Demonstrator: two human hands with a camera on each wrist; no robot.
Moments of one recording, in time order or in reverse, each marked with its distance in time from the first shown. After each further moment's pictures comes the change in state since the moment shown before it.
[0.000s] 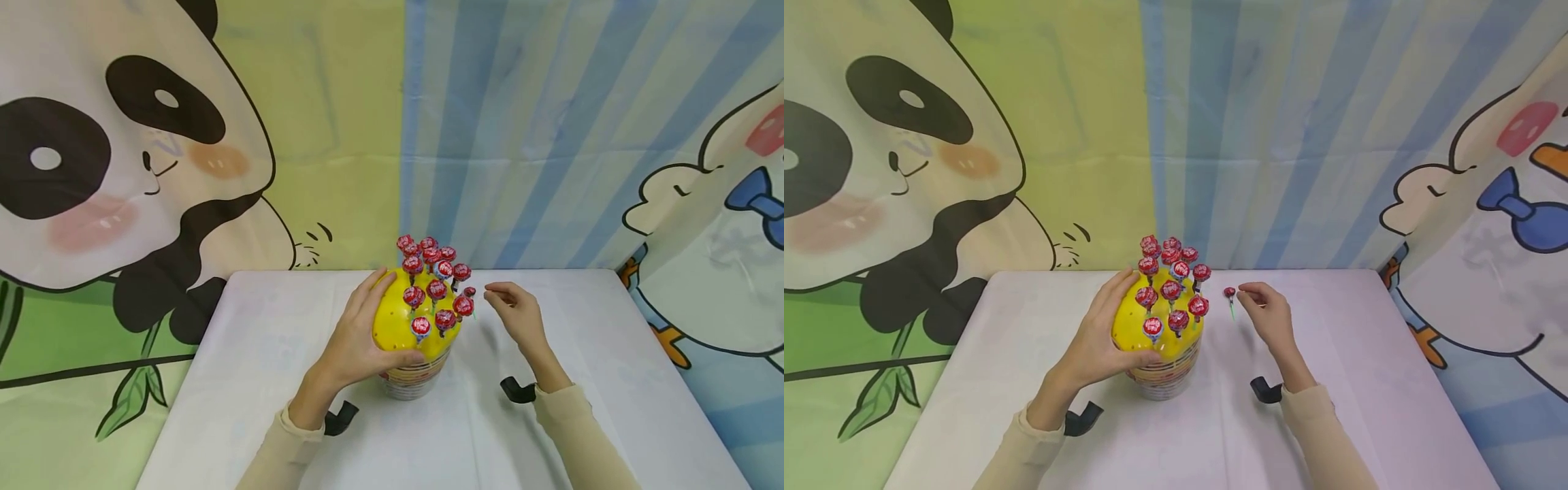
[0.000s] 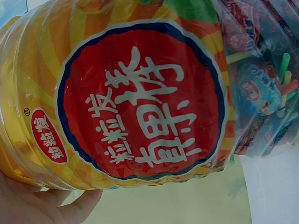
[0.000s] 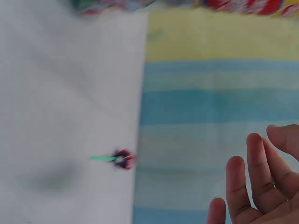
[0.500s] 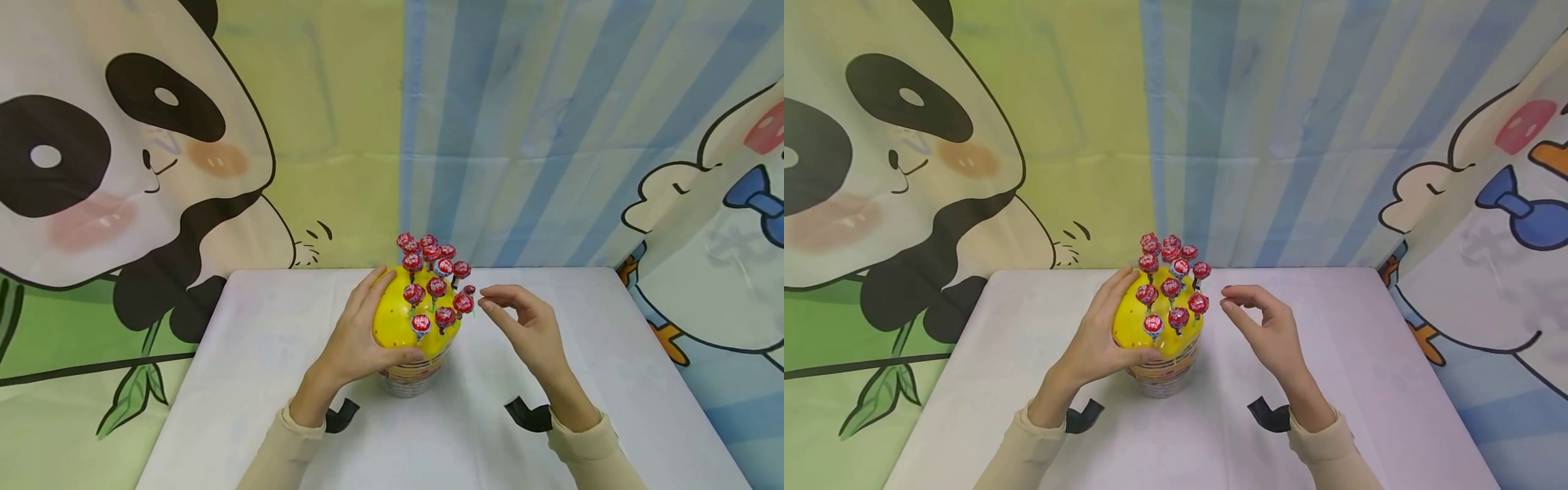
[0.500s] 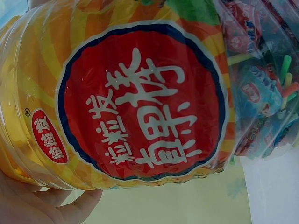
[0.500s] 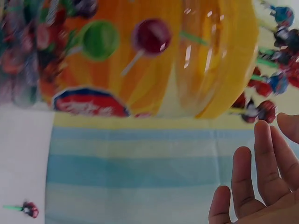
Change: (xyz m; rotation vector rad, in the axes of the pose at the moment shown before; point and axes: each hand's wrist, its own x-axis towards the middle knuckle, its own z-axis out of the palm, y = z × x) left_hand 0.001 -0.001 -0.001 -0.004 0.007 0.013; right_hand -0.053 -0.094 -0.019 0.258 -0.107 -0.346
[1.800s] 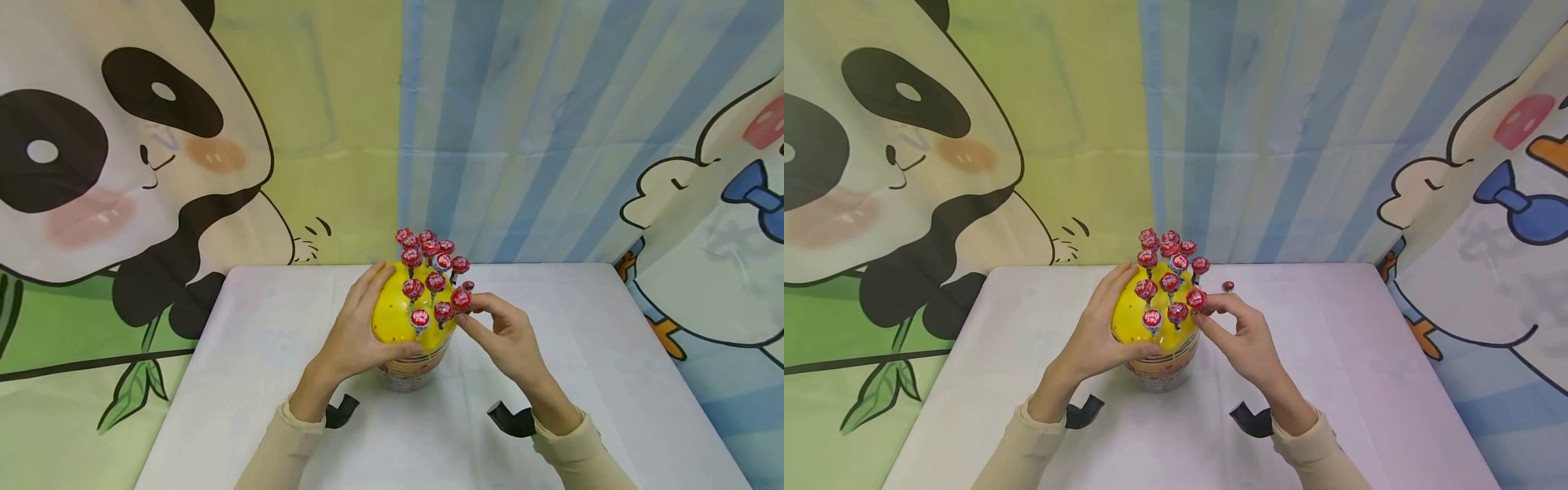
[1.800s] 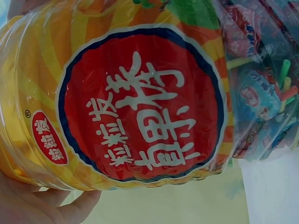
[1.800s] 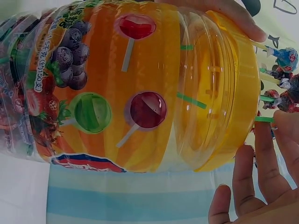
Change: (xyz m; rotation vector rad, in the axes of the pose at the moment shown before) left_hand 0.000 0.001 -0.001 -0.023 0.001 -0.001; right_hand -0.006 -0.017 0.029 0.055 -0.110 -0.119
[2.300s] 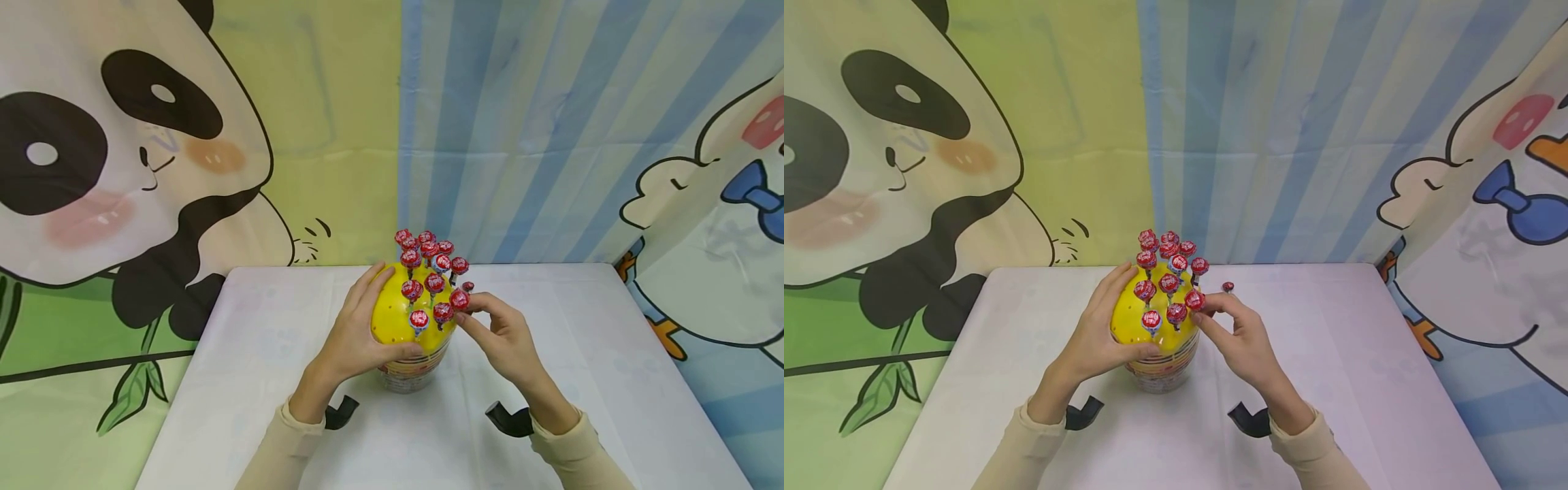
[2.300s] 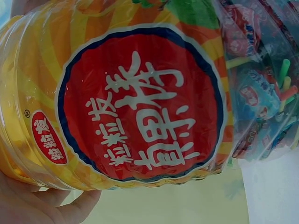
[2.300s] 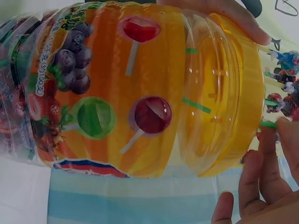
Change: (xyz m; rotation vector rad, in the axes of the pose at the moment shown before) left_hand -0.001 0.000 0.000 0.007 0.005 0.004; right_hand 0.002 0.000 0.003 0.009 0.005 0.001
